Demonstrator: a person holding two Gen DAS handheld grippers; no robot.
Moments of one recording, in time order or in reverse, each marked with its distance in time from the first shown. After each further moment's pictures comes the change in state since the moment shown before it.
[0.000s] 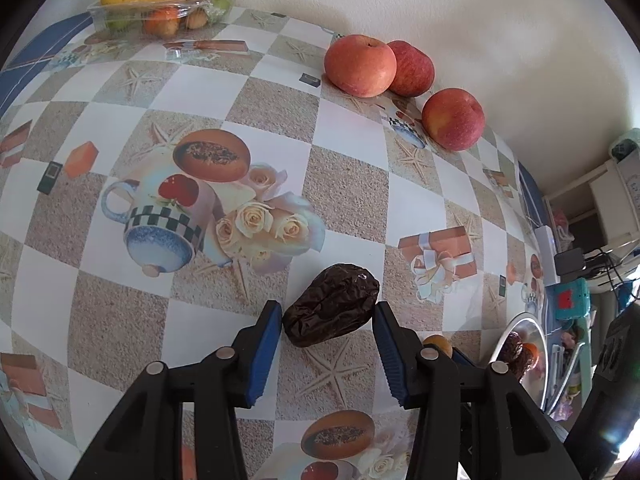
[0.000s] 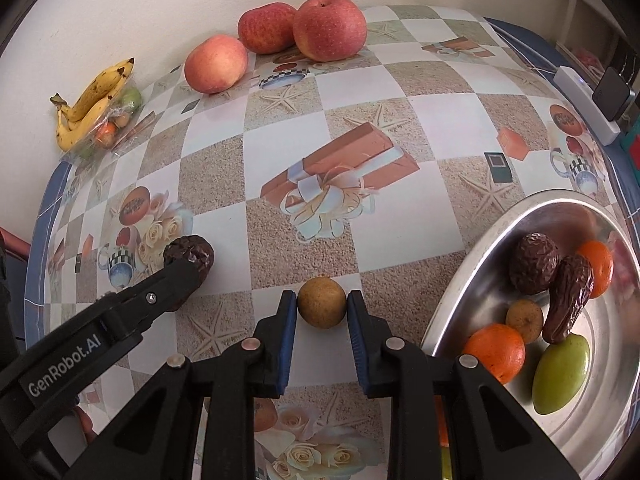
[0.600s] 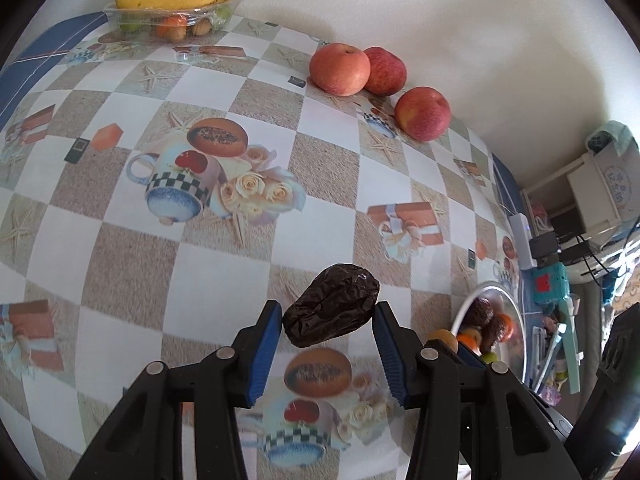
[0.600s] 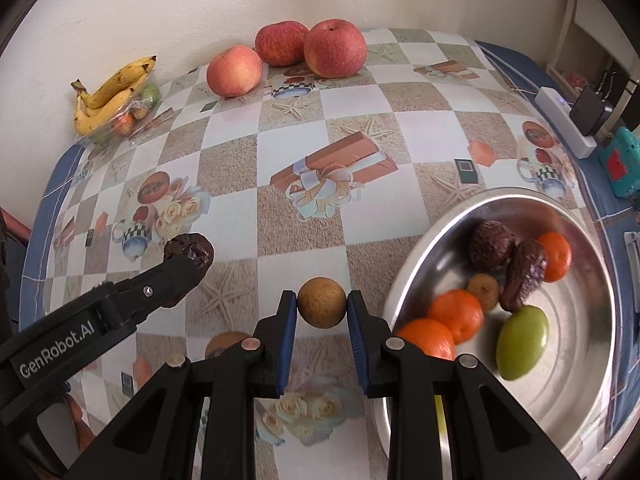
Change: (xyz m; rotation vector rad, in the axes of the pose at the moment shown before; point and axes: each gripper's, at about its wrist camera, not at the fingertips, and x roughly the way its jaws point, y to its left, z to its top) left arm -0.041 -0.007 -0.035 0.012 -0.016 -0.045; right arm -0.040 0.000 -0.025 -0.061 -0.047 -0.033
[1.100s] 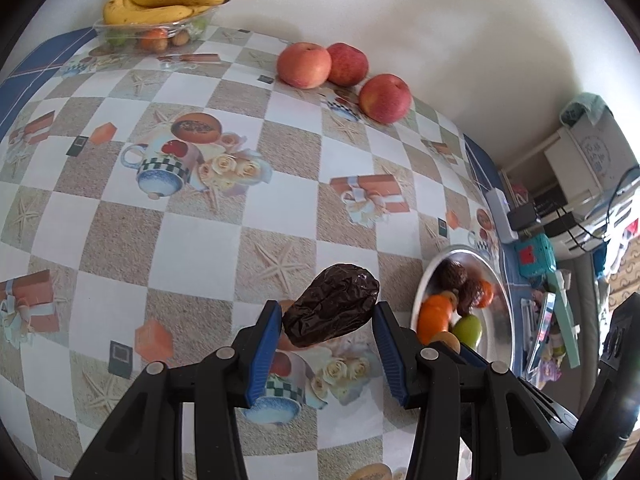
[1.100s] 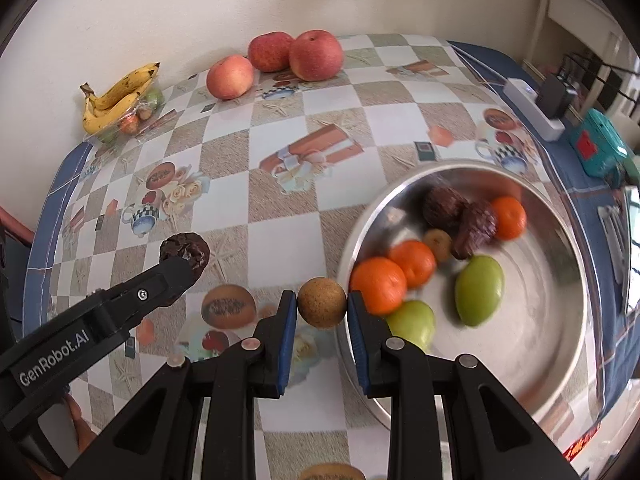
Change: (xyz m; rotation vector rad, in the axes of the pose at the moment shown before) left arm -0.021 -0.027 -0.034 0.078 -0.009 -0.023; right arm -0.038 -0.017 -0.031 0.028 -0.012 -0.013
